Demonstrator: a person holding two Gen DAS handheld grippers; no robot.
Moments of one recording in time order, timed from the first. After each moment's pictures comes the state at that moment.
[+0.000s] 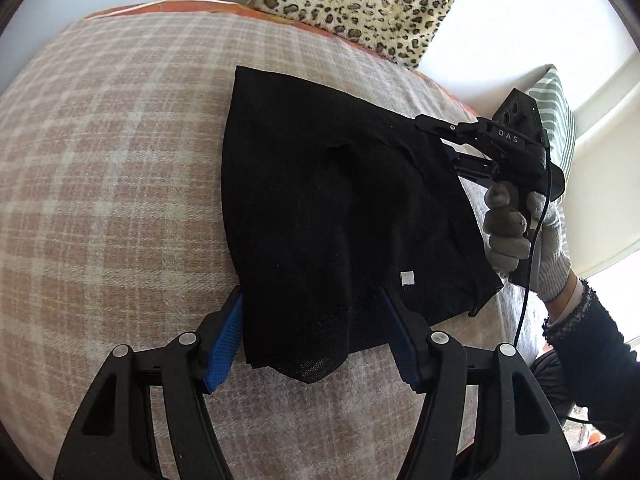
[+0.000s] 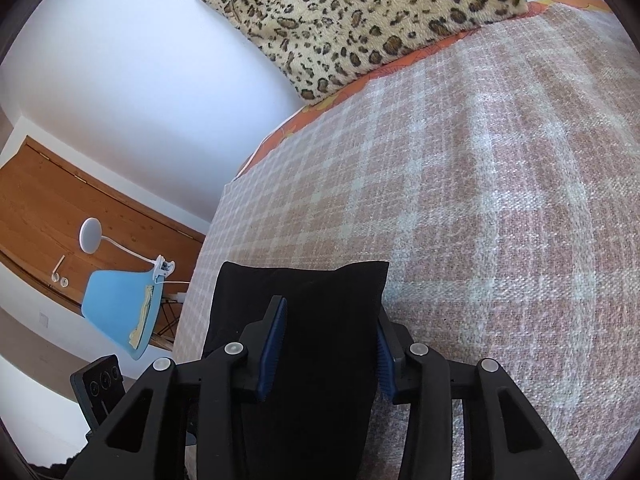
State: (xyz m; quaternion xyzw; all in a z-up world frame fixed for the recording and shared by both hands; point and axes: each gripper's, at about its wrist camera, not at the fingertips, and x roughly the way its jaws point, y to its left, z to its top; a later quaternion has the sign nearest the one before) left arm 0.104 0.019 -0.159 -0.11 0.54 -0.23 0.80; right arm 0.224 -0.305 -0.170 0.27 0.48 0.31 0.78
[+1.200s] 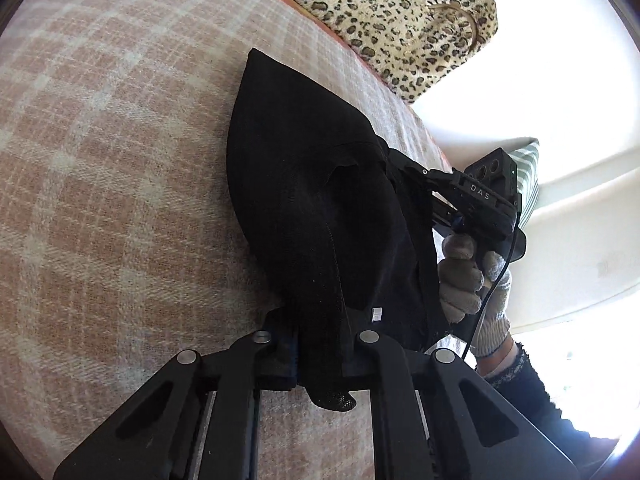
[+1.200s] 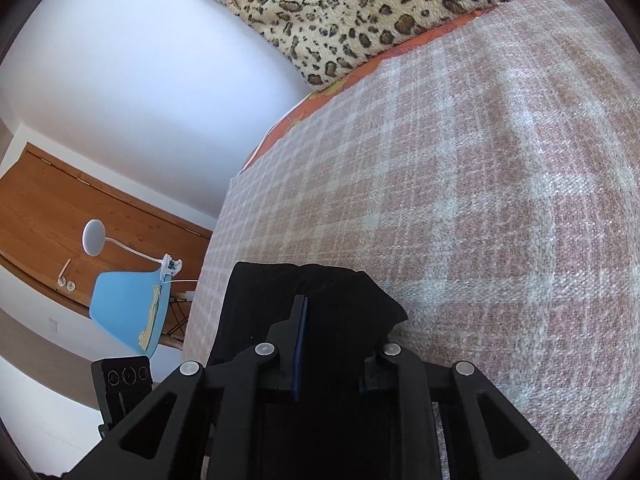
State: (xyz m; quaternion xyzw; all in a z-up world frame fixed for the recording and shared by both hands) left arm 0.116 0.044 -0.174 -0.28 0.54 -0.26 0.75; right arm 0.230 -0.278 -0.180 0.28 0.49 0.31 0.76
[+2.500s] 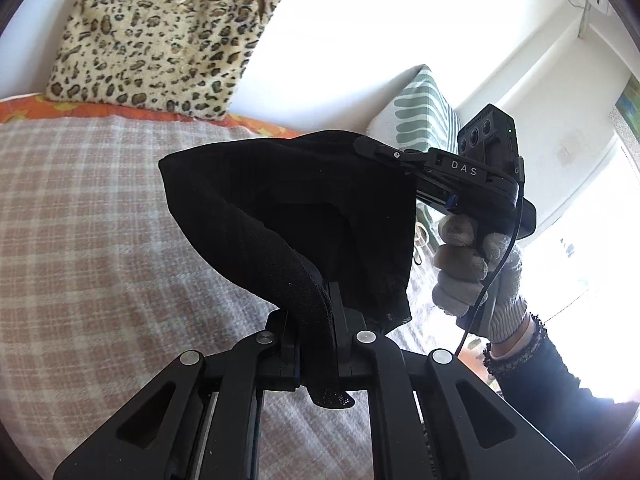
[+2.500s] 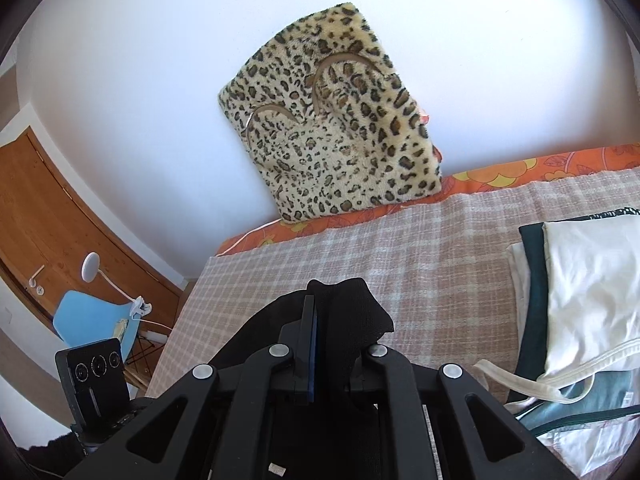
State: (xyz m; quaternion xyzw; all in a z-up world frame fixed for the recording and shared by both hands) left arm 0.119 -0.165 -0.084 -0.14 0.44 -0.43 0.78; right arm 0.177 -0.442 -0.024 0.20 0.38 0.22 0.88
